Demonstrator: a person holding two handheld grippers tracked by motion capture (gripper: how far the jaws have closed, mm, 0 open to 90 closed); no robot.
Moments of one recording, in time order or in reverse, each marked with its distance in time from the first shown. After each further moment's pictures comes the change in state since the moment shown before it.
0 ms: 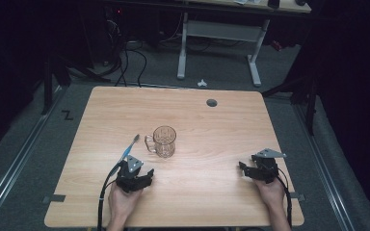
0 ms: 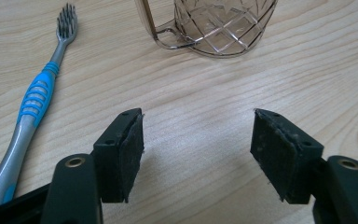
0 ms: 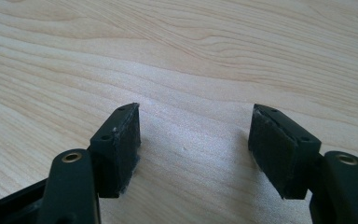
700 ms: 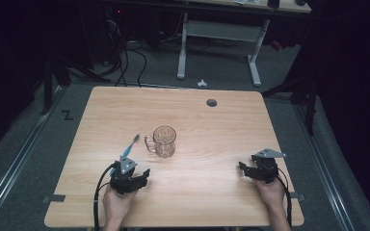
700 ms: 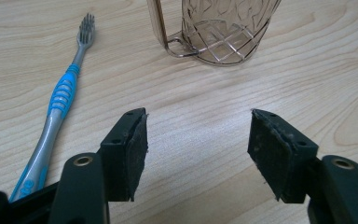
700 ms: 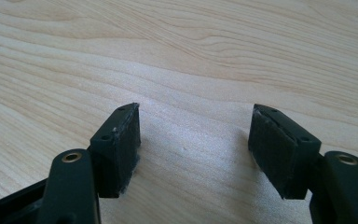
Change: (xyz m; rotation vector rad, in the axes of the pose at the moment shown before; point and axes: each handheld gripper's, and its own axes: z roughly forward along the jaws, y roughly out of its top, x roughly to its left) left arm 0.007 0.000 -0.021 -0.030 -0.016 -0.037; right arm 0.000 0.000 0.000 0.000 0.000 0.000
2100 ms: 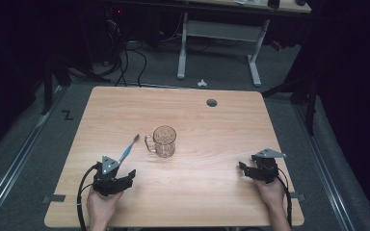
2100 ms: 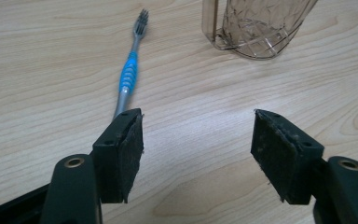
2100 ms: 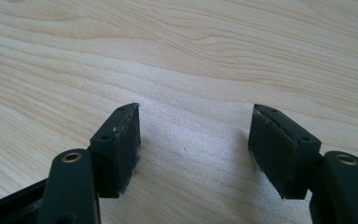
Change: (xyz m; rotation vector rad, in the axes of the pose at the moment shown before) left arm 0.031 -0.005 -0.033 0.011 0.047 -0.049; right arm 0.000 0.000 0.000 0.000 0.000 0.000
